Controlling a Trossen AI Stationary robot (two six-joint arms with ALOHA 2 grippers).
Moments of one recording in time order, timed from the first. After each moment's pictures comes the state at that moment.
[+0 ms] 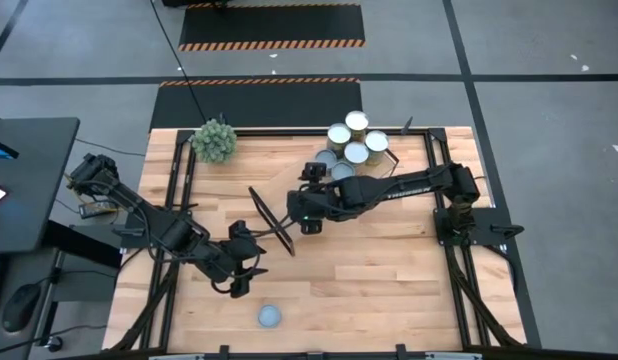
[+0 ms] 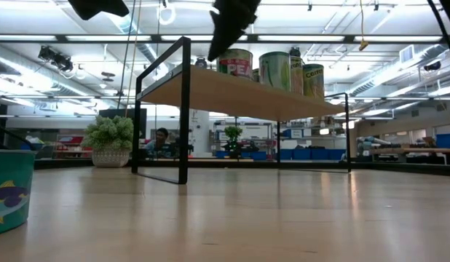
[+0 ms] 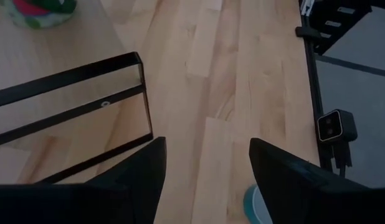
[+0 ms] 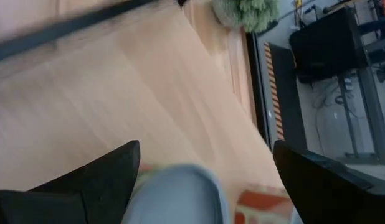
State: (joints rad) left arm -0.59 1.27 1.03 -0.55 -0.45 -0.64; right arm 0.14 1.96 1.88 -0.93 0.62 -0.10
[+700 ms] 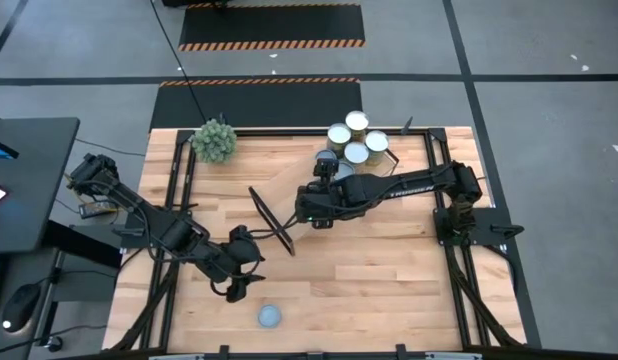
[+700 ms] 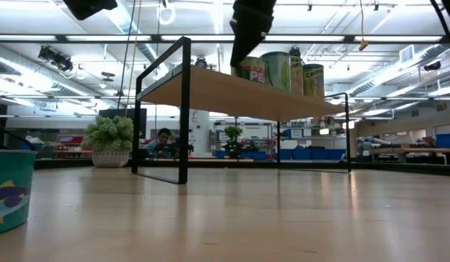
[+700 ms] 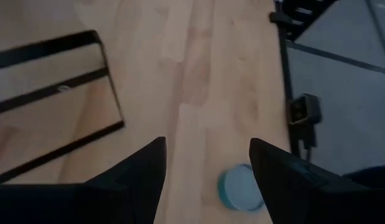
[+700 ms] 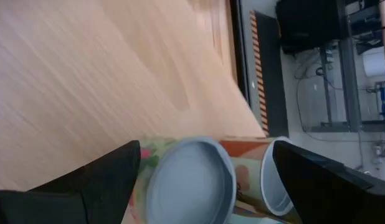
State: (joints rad) left arm -0.59 1.27 1.03 -0.54 -0.33 -0.65; right arm 0.14 1.94 1.88 -1.11 0.70 -0.02
